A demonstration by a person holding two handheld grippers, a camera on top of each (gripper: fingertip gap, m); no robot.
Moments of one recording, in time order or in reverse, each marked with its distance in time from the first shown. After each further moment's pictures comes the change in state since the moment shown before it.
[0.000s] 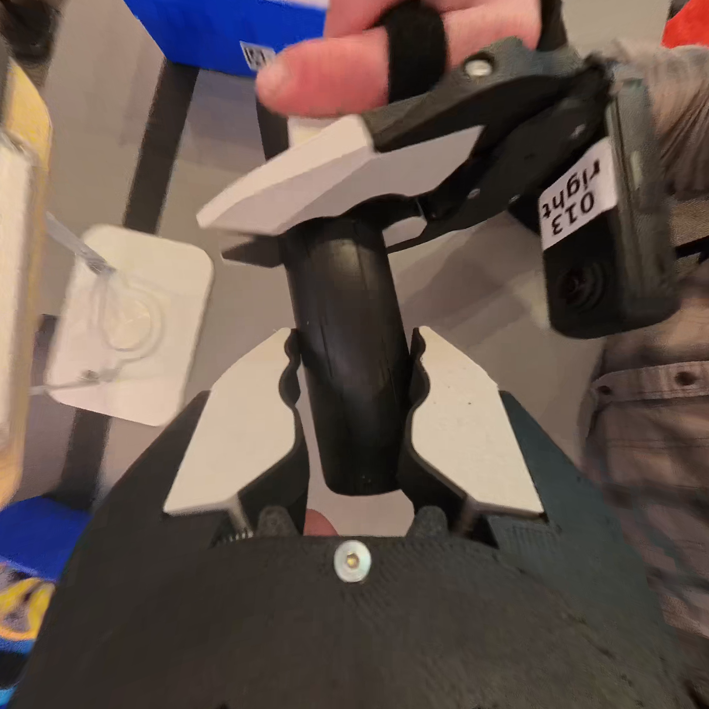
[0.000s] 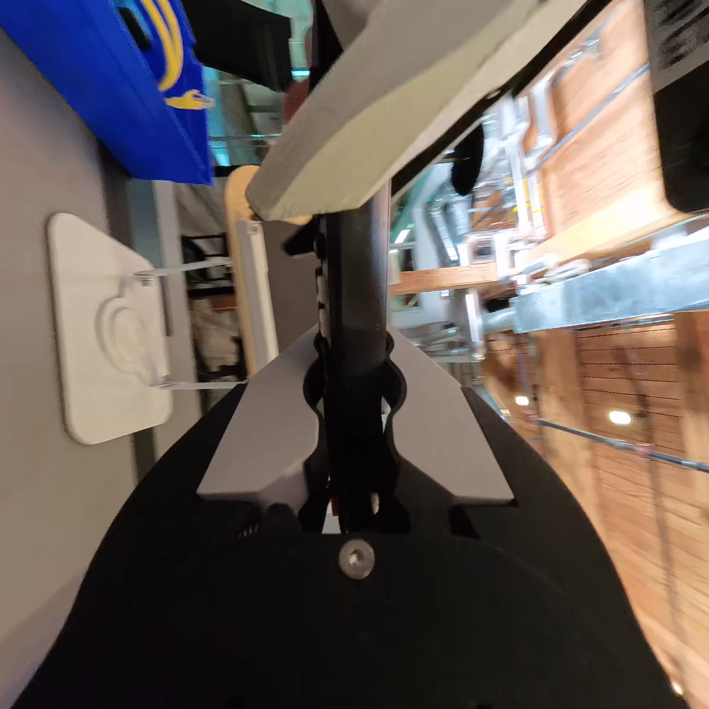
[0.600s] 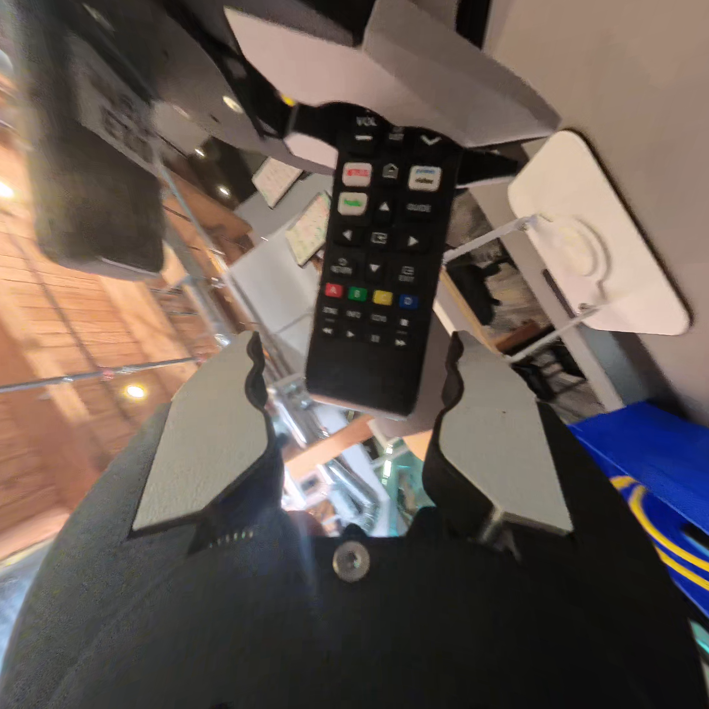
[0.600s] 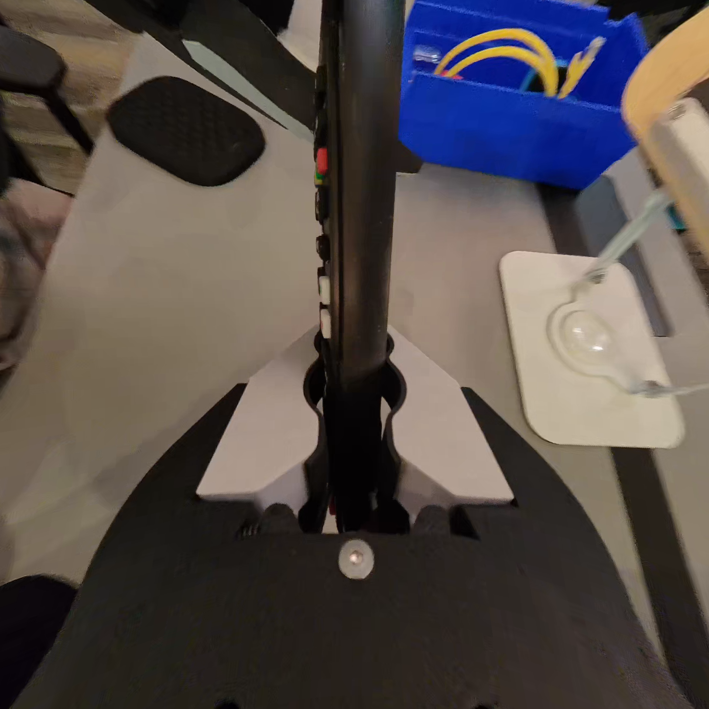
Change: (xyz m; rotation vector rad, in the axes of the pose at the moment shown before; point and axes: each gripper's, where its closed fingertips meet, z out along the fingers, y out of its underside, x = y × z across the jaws) left arm -0.032 -0.033 -0.003 -0.338 -1.129 1.451; right arm -0.098 -0.013 -0.068 0.160 -1.195 1.005
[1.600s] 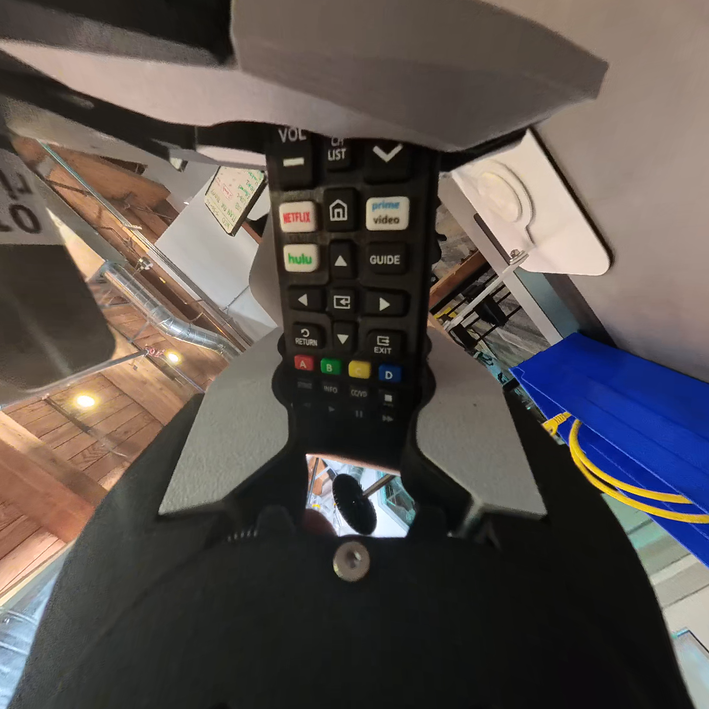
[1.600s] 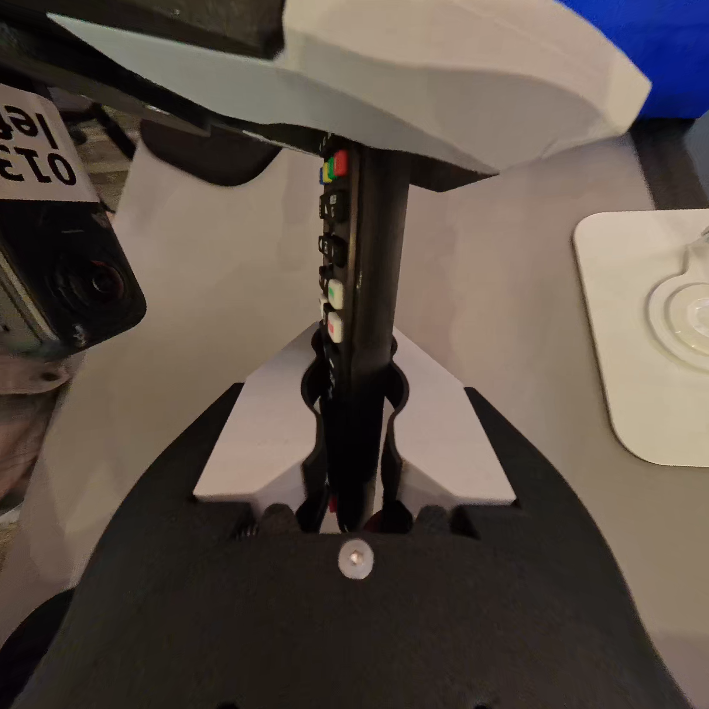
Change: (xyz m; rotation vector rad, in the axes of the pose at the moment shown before) left arm 0.052 0.004 0.028 -0.161 0.209 0.101; right arm -0.007 0.011 0.032 -0.035 -0.100 0.123
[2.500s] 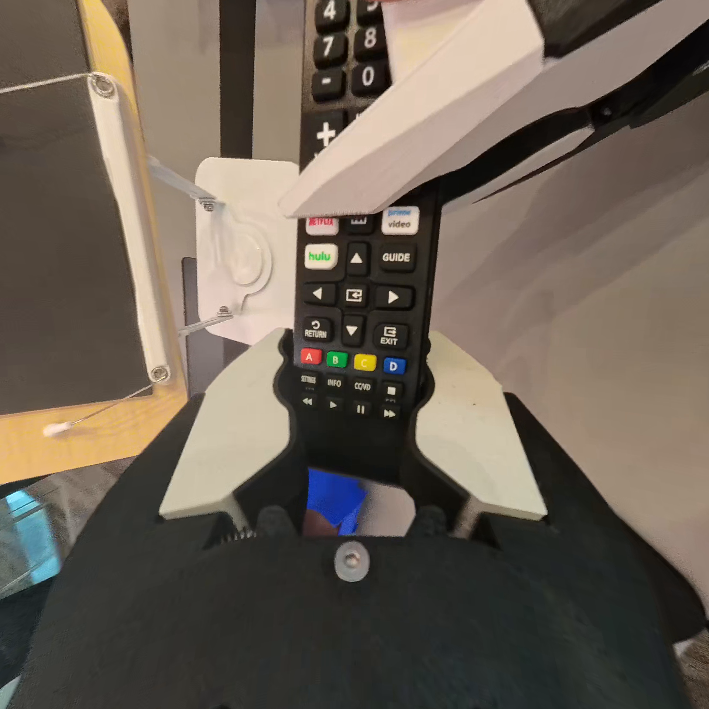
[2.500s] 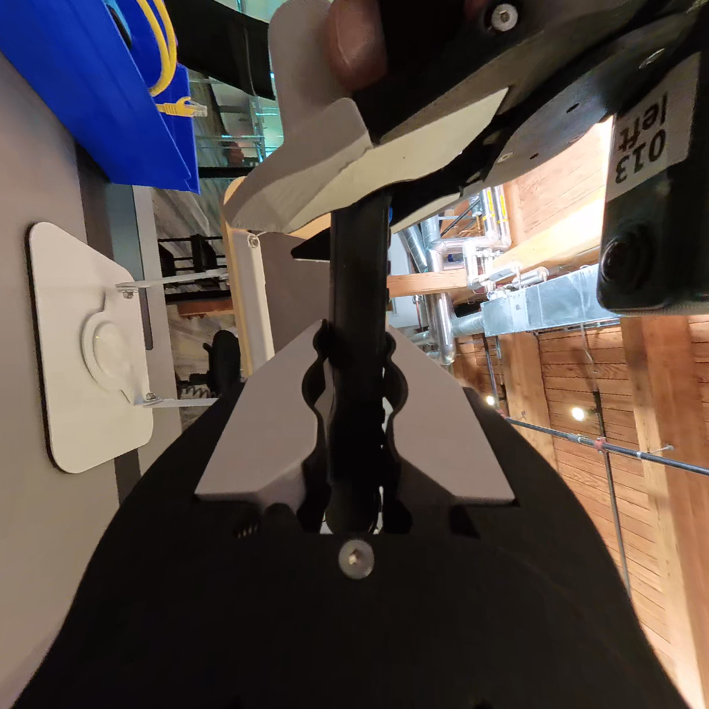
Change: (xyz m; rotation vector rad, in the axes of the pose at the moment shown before) left arm 0.027 0.021 -0.022 0.336 0.928 -1.054; right arm 0.051 -0.105 -0.071 -0.078 1.412 -1.168
